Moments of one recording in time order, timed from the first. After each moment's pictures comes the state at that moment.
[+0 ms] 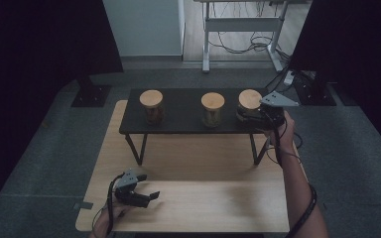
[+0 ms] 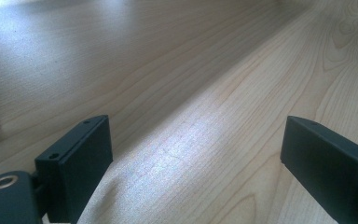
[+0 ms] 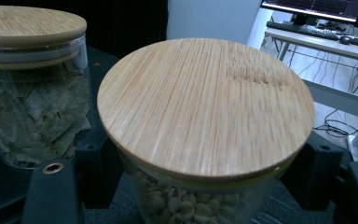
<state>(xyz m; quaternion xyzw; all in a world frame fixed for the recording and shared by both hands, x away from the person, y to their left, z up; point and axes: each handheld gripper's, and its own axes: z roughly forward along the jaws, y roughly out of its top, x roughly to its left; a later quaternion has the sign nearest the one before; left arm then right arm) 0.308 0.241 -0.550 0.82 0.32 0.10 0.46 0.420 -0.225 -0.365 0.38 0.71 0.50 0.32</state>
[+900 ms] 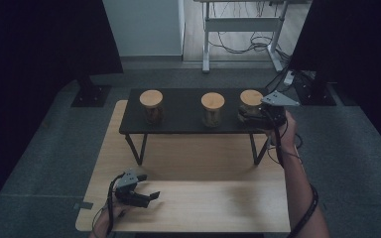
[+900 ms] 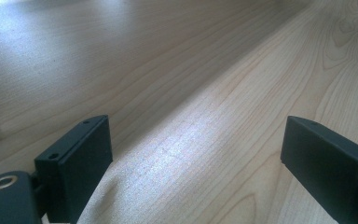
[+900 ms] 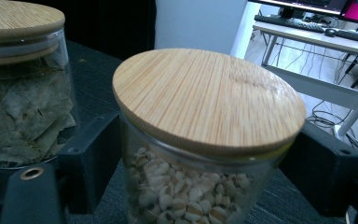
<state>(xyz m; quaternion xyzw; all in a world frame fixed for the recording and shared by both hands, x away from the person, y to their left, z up) 0.308 0.241 -0.550 0.82 0.32 0.10 0.46 0.420 -0.227 -0.366 0.40 0.70 0.49 0.33</state>
